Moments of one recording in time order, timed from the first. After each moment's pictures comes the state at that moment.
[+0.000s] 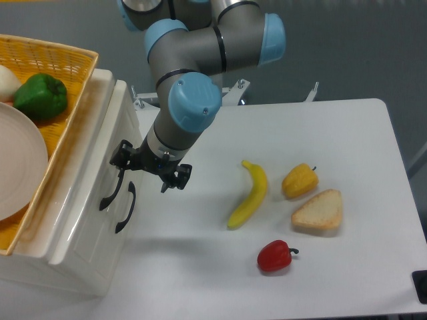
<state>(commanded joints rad) 2.28 -1.87 -1.48 -1.46 1.14 0.47</state>
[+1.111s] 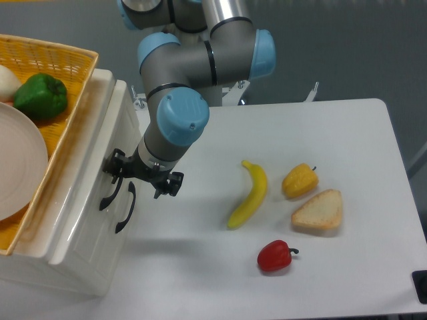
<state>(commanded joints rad) 2.26 -1.91 -1.49 -1.43 1.15 0.45</state>
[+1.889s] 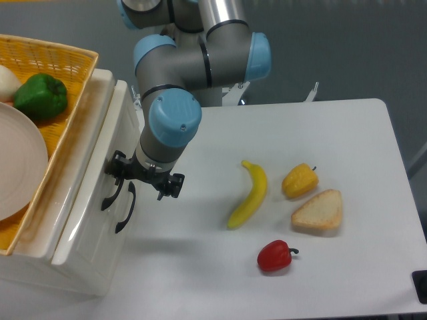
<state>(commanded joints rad) 2.24 -1.91 -1.48 -1.40 1.25 0.46</state>
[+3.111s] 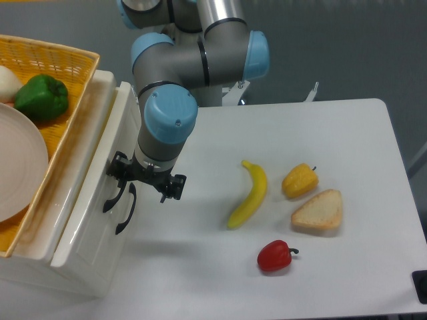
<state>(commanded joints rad) 2.24 -1.91 -1.47 -1.38 1.27 0.47</state>
